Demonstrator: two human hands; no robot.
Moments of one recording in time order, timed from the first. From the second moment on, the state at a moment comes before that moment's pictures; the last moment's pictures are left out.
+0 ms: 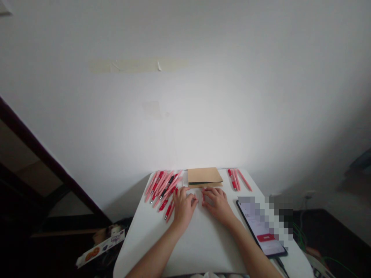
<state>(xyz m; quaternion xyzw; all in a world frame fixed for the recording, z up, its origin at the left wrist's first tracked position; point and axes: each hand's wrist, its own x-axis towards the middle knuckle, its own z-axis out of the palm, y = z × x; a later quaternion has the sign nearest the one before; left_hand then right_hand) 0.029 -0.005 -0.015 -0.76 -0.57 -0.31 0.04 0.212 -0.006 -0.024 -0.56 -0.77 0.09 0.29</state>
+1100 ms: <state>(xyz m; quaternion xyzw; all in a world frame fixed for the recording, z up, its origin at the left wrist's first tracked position) 0.002 0.001 -0.009 -0.73 -0.61 -0.31 0.12 0.228 0.002 -0.033 -0.62 -0.72 0.07 0.30</state>
